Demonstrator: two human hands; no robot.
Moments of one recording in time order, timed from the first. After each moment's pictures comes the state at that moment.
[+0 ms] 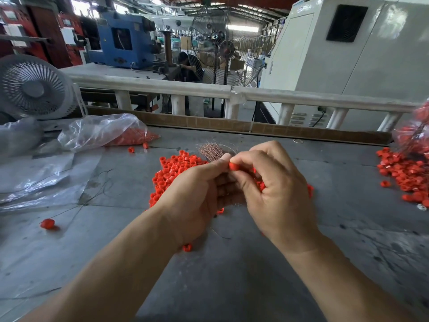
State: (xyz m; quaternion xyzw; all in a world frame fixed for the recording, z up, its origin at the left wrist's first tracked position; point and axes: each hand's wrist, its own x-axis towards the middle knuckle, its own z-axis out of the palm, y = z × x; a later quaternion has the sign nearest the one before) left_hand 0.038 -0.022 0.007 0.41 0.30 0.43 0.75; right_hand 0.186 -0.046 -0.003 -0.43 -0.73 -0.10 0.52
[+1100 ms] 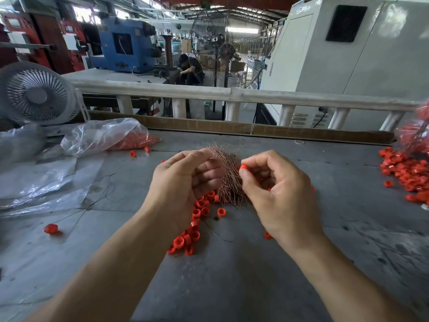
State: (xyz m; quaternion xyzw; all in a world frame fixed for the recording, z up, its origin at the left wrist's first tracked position) left_hand 0.023 -0.014 0.013 0.36 0.34 0.59 0.64; right_hand 0.185 -0.048 -0.001 -0.48 -0.66 0.07 0.58
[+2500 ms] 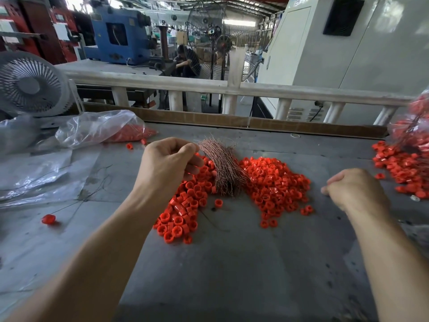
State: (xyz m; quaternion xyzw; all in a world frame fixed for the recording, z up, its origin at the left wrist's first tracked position) left_hand -0.003 0.006 0.005 0.55 0.49 0.54 0.41; right_hand 0.334 -0.013 -0.018 -0.90 -0.34 0.07 0.26
